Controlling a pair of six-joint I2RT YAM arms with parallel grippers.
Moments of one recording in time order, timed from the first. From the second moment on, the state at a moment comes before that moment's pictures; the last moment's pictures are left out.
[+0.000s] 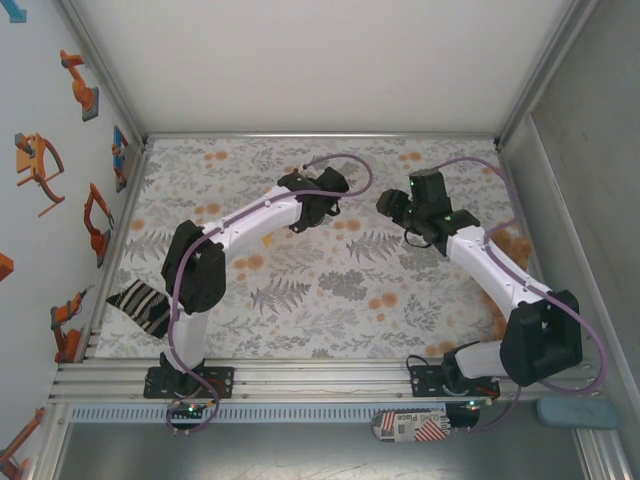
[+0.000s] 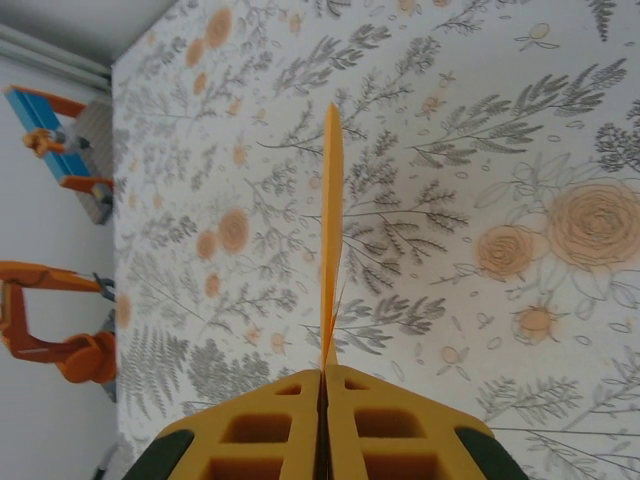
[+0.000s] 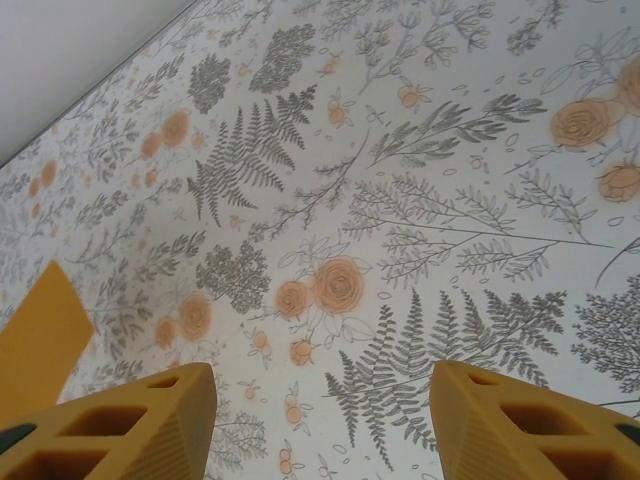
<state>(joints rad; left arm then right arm) -0.84 2.02 1.77 -1.14 -0.87 -0.36 0.35 1.36 1.00 -0.39 -0.06 0.75</state>
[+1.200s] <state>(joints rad) -0.69 1.86 1.37 -0.60 0.08 -0.59 0.32 1.38 1.00 -0.47 -0.09 0.75</state>
